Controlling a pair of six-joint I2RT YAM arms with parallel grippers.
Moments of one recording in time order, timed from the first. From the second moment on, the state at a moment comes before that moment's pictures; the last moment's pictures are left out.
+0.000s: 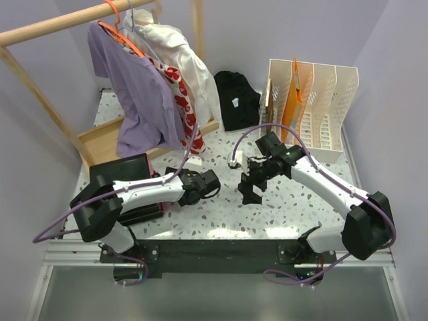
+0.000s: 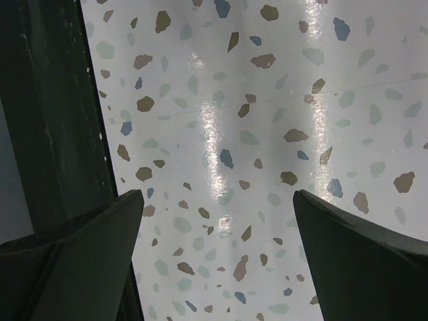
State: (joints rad) left arm -1.00 1.56 0.96 -0.90 -0.77 -0.84; right arm 0.55 1.35 1.00 -0.82 -0.61 -0.66
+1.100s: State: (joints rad) left arm -0.83 1.58 0.83 -0.64 -0.66 -0.75; right arm 0.55 1.35 1.00 -0.82 -0.61 -0.66
